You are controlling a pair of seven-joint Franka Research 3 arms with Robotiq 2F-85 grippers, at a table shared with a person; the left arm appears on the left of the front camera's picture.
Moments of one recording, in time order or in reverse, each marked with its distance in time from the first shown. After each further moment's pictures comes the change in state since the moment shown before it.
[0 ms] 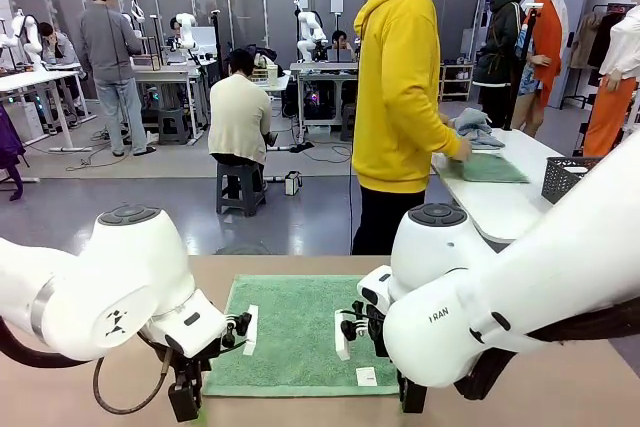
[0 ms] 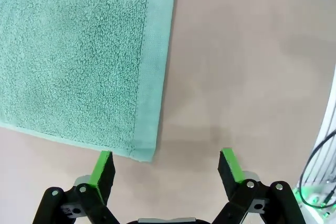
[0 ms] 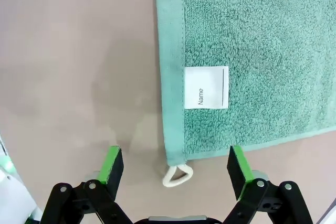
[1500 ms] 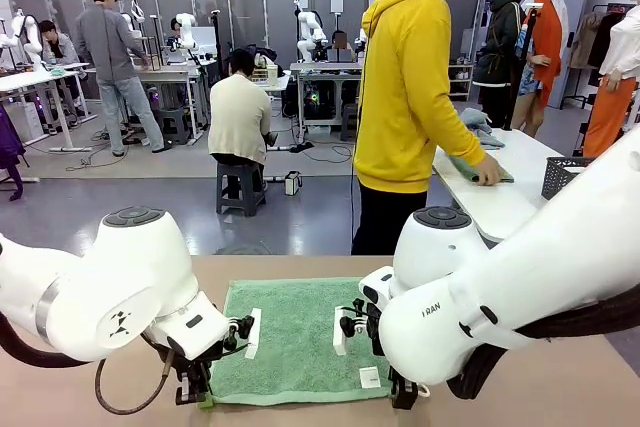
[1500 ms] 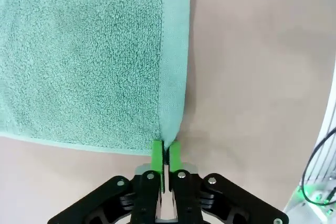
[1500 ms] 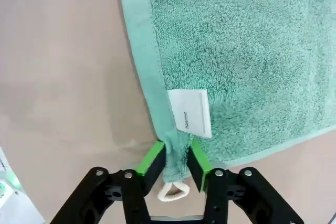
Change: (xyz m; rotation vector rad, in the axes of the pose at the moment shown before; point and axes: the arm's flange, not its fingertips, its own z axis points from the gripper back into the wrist) left arm 0.003 0.000 -0.002 -0.004 0.000 -0.032; right arm 0.001 -0.003 -0.004 0.008 -0.043 -0.067
